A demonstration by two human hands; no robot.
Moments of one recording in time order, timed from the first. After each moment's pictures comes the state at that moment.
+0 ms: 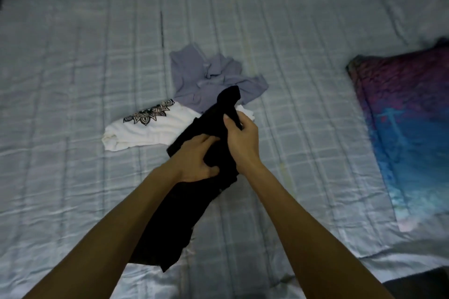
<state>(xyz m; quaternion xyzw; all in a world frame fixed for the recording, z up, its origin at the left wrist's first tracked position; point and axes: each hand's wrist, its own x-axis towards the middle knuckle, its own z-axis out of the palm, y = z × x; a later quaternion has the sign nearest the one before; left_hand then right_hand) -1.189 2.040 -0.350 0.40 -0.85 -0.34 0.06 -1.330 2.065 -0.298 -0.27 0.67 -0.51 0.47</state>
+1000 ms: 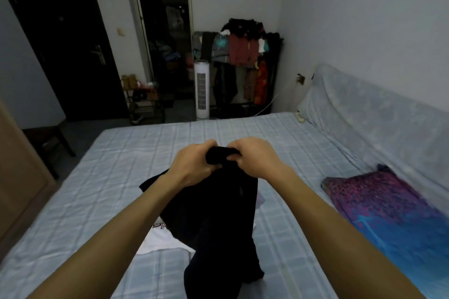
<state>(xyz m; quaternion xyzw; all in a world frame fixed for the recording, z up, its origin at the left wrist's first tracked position) -1.160 2.062 -0.015 0.43 -0.86 -0.10 0.24 -1.338 2.112 0.025 -0.77 0.63 -0.13 0.01</state>
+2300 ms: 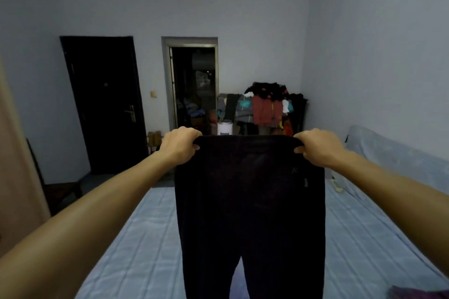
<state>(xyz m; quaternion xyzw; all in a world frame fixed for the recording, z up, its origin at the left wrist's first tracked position) -1.123 1.822 0.159 0.53 -0.81 0.13 0.21 -1.460 1.878 0.162 -0.72 0.67 -0.09 -0.18</state>
